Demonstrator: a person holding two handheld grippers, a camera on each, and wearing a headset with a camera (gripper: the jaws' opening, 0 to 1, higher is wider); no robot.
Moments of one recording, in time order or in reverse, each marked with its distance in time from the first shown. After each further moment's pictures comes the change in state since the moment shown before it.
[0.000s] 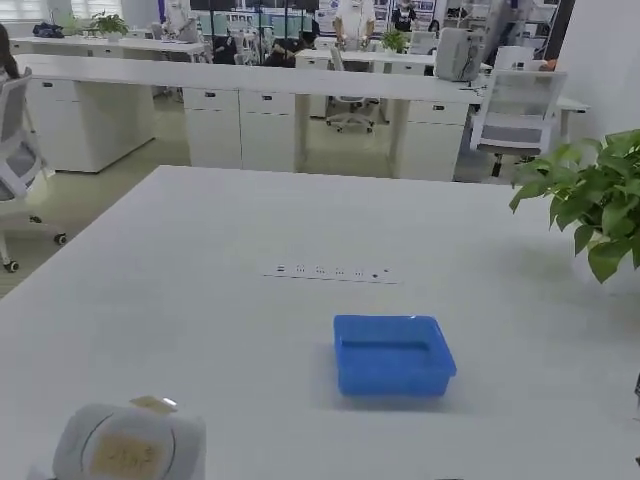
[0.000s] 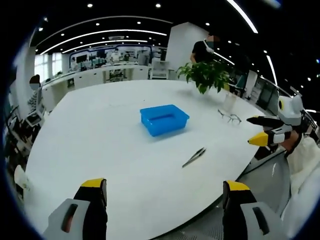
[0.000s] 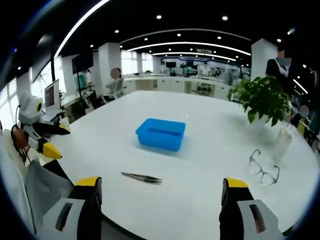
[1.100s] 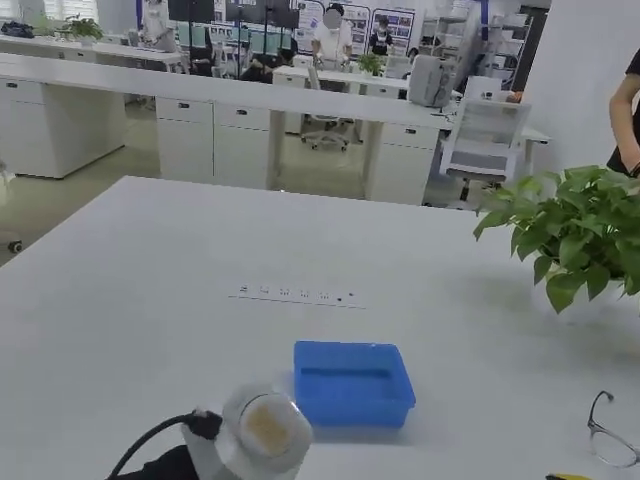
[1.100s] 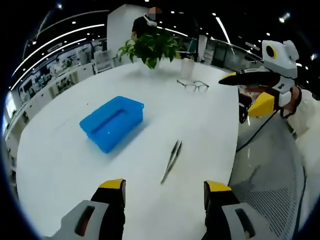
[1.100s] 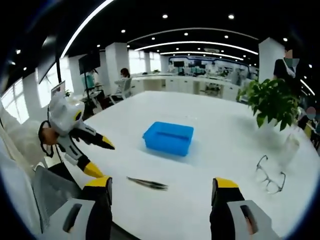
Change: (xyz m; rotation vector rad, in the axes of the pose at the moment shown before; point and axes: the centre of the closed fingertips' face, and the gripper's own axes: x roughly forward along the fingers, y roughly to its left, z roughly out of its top) left arm 0.087 -0.058 0.022 0.361 0.134 -0.280; right arm 0.004 0.006 0.017 -0.003 0.001 0.076
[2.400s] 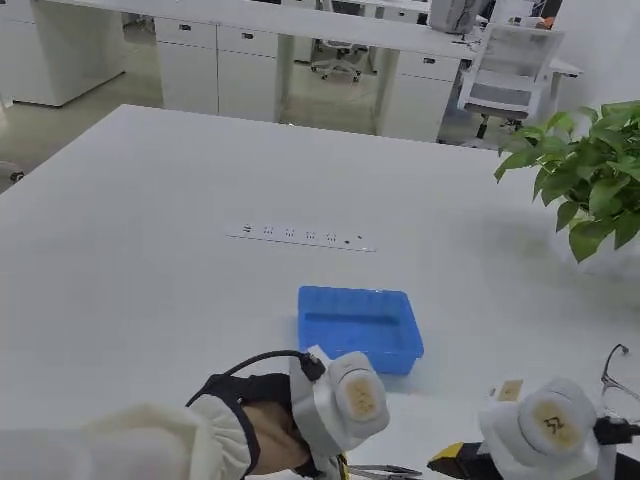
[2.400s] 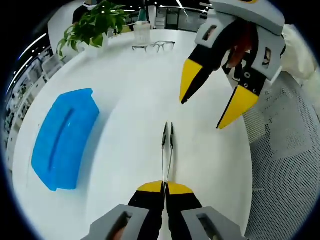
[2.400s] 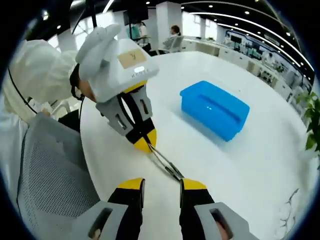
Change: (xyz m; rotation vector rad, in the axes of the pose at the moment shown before) left arm 0.108 -0.002 -0.025 0.375 0.316 -0.260; right arm 0.080 0.022 -0.058 -0.270 0.336 0.321
